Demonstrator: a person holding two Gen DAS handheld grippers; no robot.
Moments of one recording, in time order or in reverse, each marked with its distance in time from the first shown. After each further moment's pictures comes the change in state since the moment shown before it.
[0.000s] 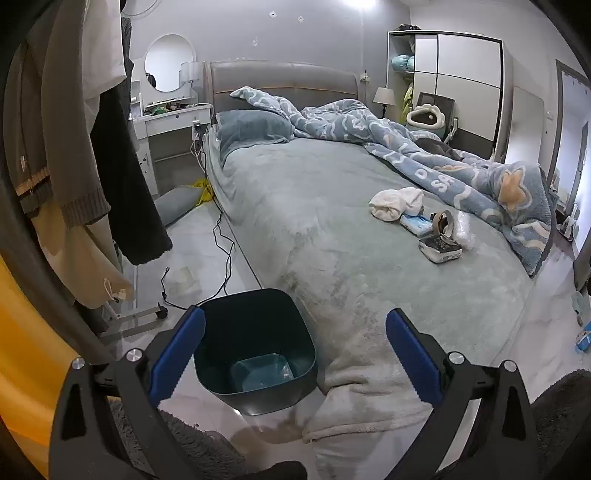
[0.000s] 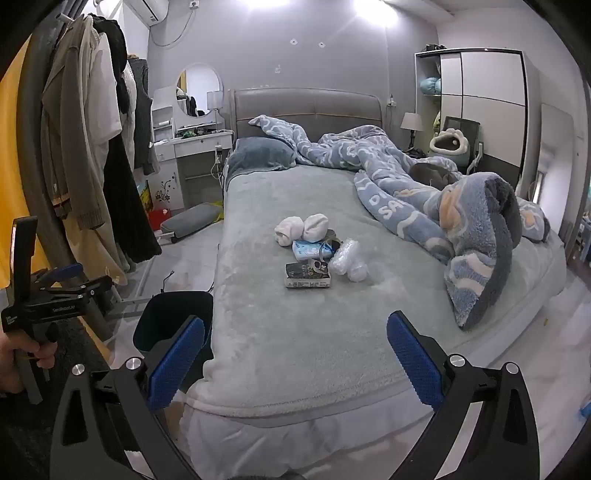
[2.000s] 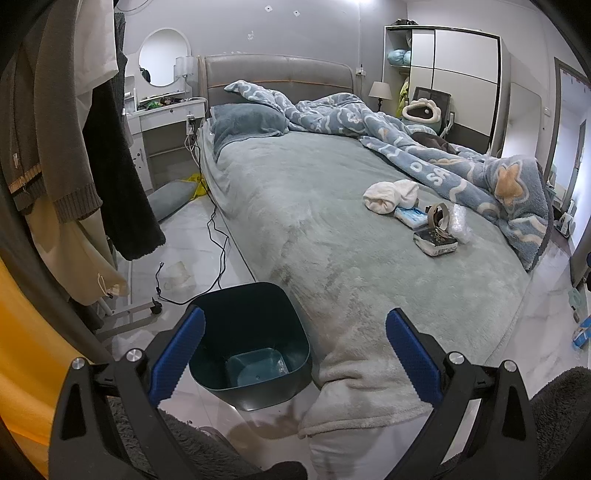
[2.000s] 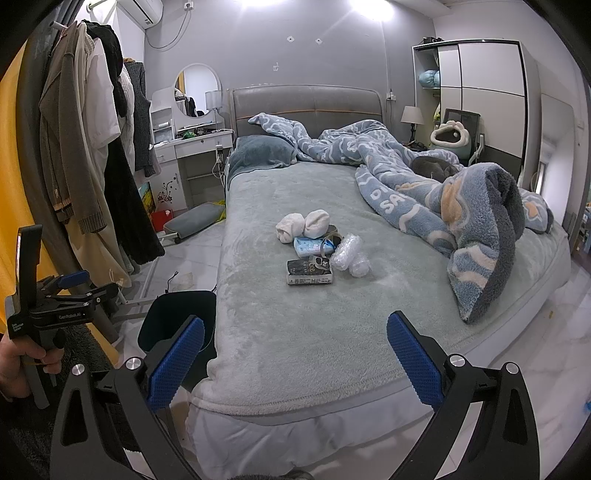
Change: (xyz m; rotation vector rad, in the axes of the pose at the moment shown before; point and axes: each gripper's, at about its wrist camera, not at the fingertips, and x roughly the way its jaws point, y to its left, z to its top) left arm 0.004 -0.013 -0.011 -0.007 0.015 -0.004; right arm 0.000 -0.002 0.001 0.019 0.006 0.013
